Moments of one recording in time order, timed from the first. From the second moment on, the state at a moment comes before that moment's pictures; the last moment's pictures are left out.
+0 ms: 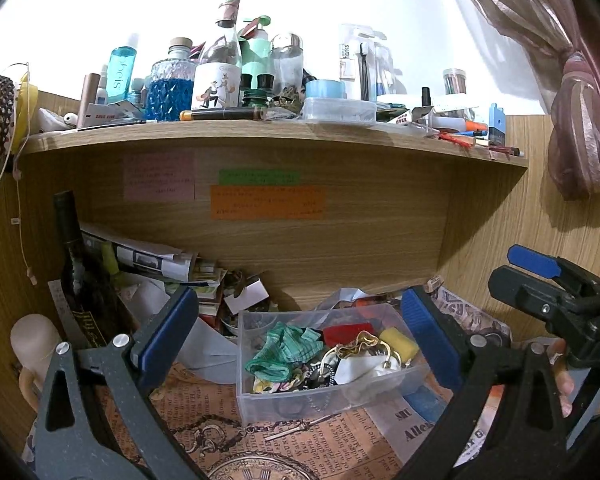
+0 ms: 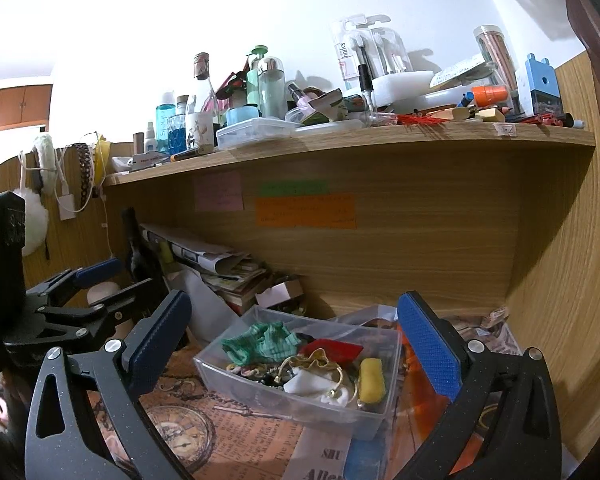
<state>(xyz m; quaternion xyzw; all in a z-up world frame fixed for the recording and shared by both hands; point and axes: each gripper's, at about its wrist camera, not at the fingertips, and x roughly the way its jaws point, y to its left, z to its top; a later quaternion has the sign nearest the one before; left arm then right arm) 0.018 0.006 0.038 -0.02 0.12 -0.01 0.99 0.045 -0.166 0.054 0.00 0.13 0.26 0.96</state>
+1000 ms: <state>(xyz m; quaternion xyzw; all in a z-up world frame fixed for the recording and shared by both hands) 0.018 0.004 0.037 -0.01 0.12 -0.01 0.99 0.045 -0.164 0.054 0.00 0.14 0.26 0.96</state>
